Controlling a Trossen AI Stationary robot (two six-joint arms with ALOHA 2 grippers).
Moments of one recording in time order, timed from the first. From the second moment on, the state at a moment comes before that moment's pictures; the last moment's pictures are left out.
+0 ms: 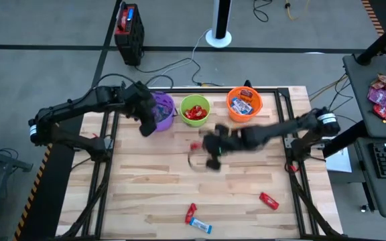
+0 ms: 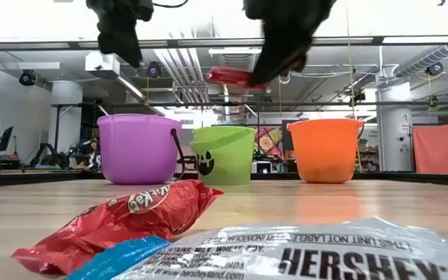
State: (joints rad) left arm 0.33 1.22 1.30 -1.08 -0.02 -0.17; right arm 0.17 1.66 1.30 -0.59 0.23 0.31
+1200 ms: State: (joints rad) left arm -0.36 1.45 1.22 -0.82 -0.09 -1.12; right arm -0.41 1.68 1.52 -0.80 -0.07 0.18
